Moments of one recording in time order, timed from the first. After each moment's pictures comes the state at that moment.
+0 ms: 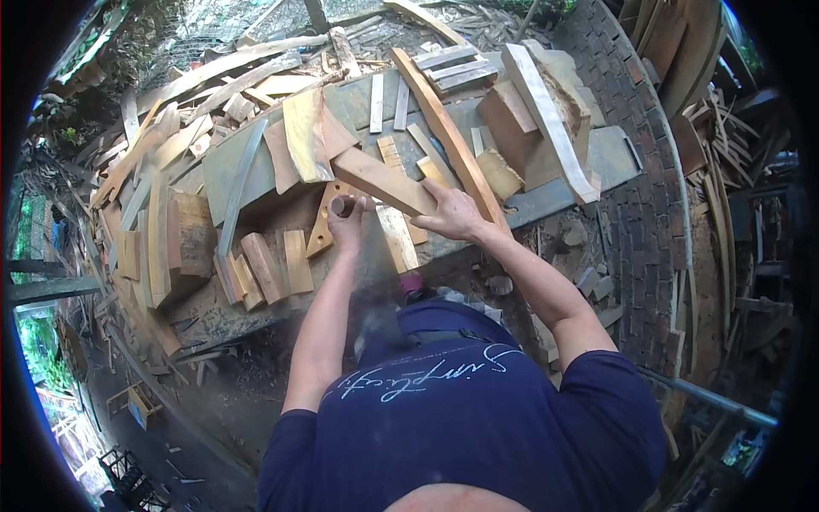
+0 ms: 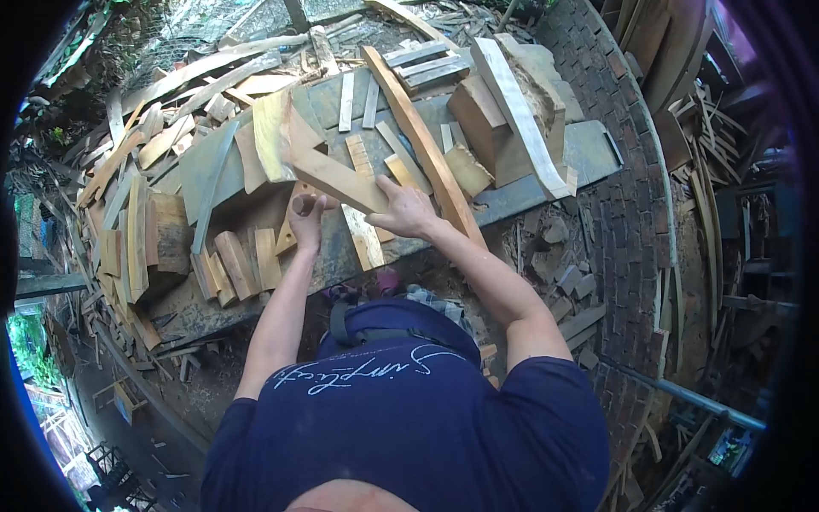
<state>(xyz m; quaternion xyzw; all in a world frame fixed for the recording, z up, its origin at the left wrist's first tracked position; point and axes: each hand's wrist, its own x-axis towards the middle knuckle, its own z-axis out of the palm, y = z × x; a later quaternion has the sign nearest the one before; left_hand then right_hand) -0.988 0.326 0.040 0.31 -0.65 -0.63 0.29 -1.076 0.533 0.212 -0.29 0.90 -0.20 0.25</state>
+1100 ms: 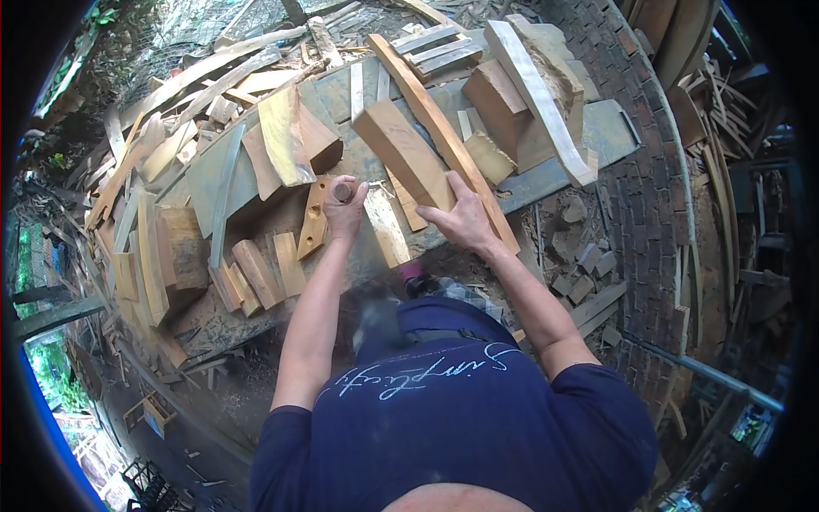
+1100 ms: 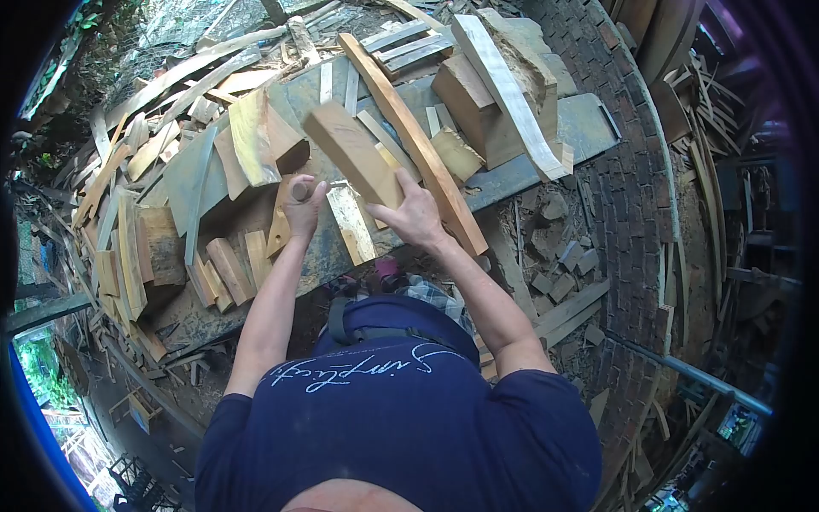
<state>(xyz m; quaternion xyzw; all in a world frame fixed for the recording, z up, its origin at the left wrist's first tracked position) -1.022 0.338 0.071 0.22 -0.76 -0.57 0.23 -1.063 0.566 0.217 -0.12 0.87 -0.45 0.18</state>
